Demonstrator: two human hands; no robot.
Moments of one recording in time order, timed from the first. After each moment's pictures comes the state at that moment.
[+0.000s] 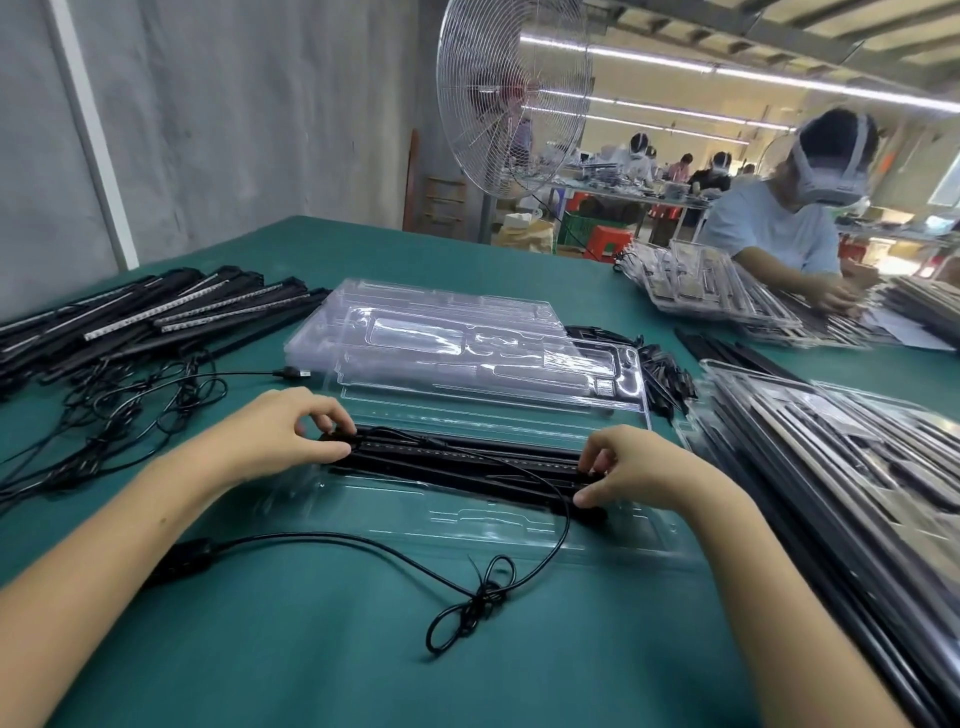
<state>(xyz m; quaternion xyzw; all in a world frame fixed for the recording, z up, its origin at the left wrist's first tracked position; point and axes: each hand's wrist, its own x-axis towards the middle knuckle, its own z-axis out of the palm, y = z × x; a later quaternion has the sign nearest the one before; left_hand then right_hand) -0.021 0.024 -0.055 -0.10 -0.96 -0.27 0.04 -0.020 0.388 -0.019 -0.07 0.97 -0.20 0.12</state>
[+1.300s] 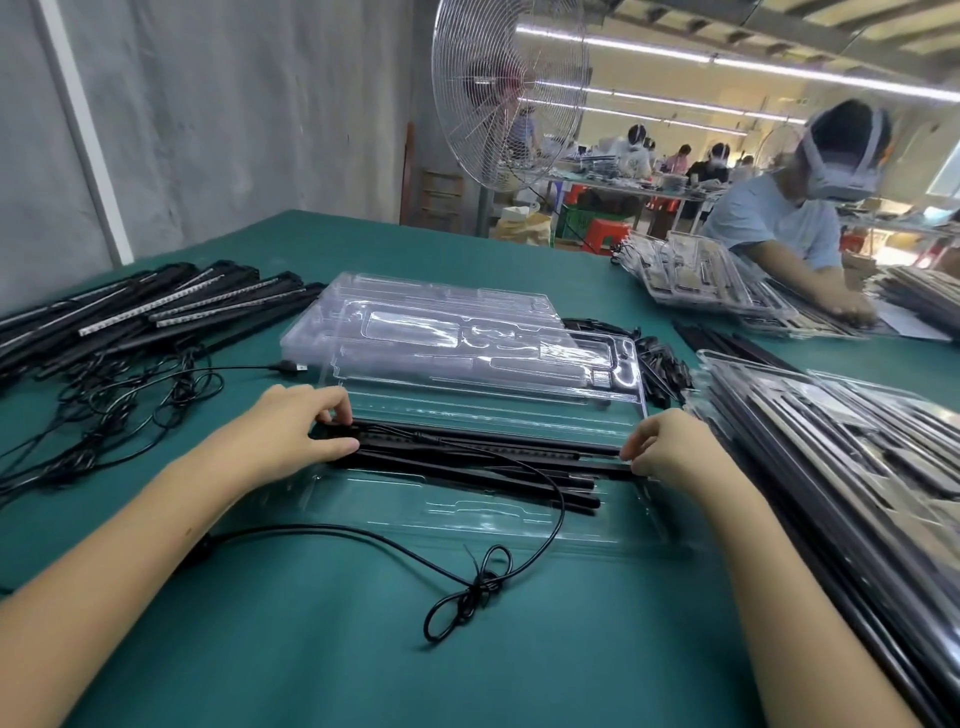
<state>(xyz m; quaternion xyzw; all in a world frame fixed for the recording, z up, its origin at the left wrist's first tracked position) -0.012 0.043 -0.056 -0.08 -0.97 -0.20 0.07 -0.023 0.413 -0.022 0.05 0.97 -0.24 0.02</state>
